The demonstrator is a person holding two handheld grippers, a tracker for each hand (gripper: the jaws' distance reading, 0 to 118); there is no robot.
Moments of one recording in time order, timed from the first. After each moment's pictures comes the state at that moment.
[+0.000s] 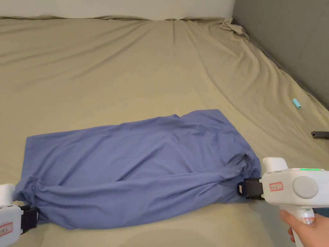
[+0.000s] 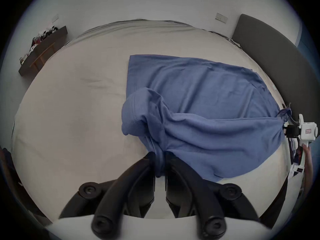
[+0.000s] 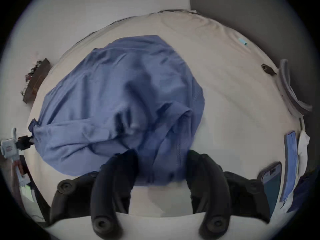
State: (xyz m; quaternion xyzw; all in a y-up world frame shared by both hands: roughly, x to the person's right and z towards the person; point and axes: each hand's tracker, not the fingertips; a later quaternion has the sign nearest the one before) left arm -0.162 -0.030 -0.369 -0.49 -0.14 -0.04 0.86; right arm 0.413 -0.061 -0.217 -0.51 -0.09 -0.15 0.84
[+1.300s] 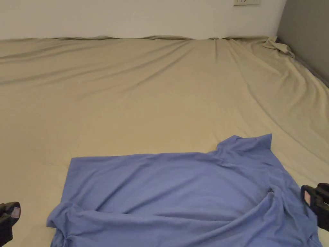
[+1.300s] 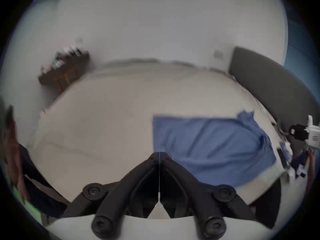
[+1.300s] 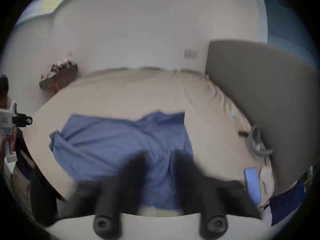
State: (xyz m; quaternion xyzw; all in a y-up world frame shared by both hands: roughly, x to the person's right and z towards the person) left arm -0.245 0.116 -0.257 -0.31 -0.09 -0.02 0.95; right arm 0.294 0.104 -0.114 -0.28 -0.07 0.00 0.96
